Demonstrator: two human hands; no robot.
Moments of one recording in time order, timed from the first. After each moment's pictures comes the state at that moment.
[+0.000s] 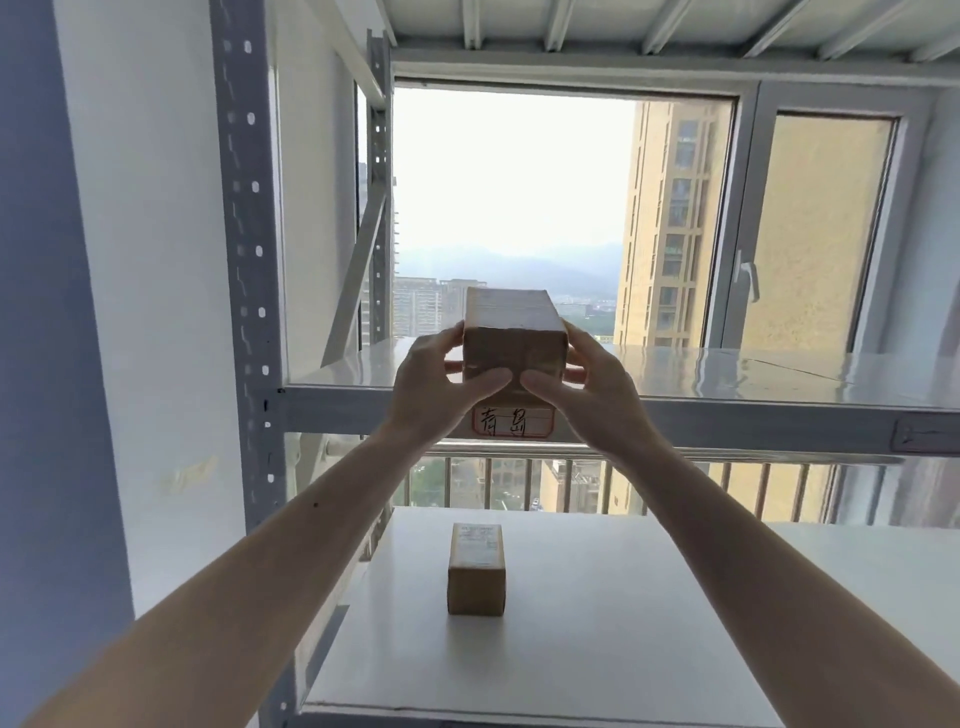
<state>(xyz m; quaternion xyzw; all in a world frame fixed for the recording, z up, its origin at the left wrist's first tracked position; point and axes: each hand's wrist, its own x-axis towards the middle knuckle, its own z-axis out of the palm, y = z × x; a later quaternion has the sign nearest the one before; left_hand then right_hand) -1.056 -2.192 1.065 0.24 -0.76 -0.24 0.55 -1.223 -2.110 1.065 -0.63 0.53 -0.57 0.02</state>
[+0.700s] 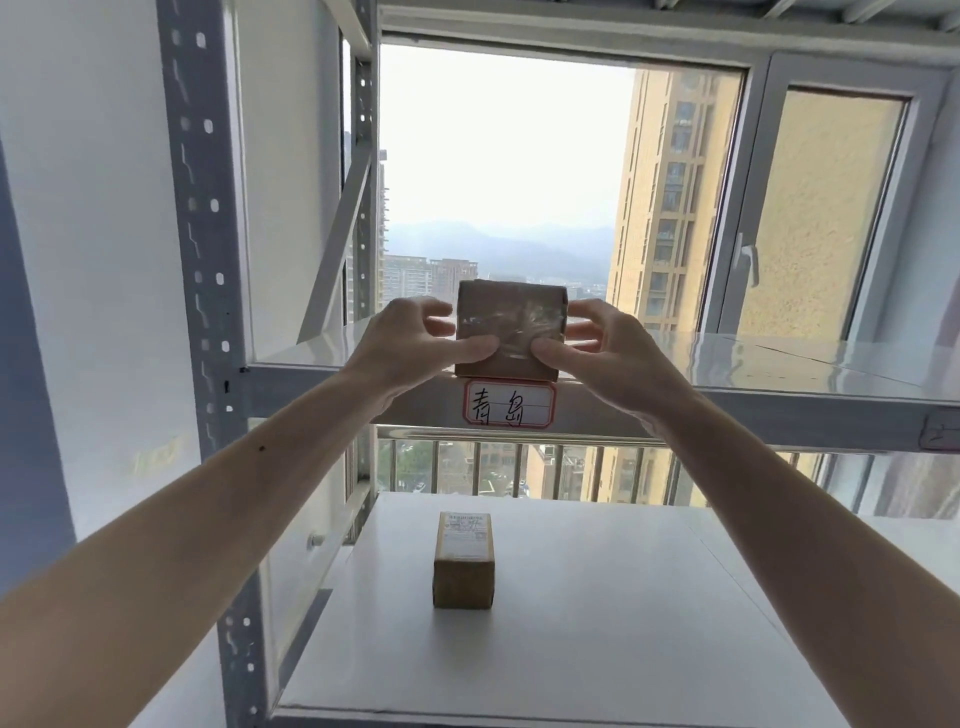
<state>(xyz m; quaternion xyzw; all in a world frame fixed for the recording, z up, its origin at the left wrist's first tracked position) -1.050 -2.230 1.086 0.31 -0.78 -0.29 0.46 -1.251 -2.125 1.086 -0.63 0.59 -0.51 0.07</state>
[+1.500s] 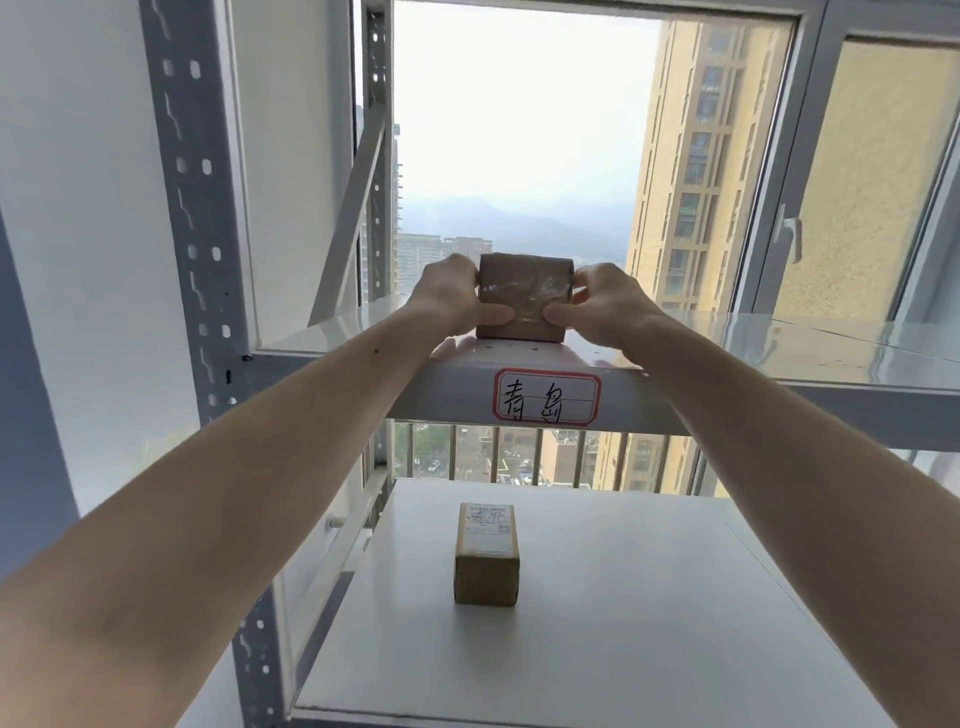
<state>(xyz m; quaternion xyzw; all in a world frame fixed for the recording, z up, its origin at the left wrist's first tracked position) -1.094 -2.296 1.115 0.41 -0.82 -0.16 0.36 -1.256 -2.215 1.112 -0.59 0.69 -0.42 0.01</state>
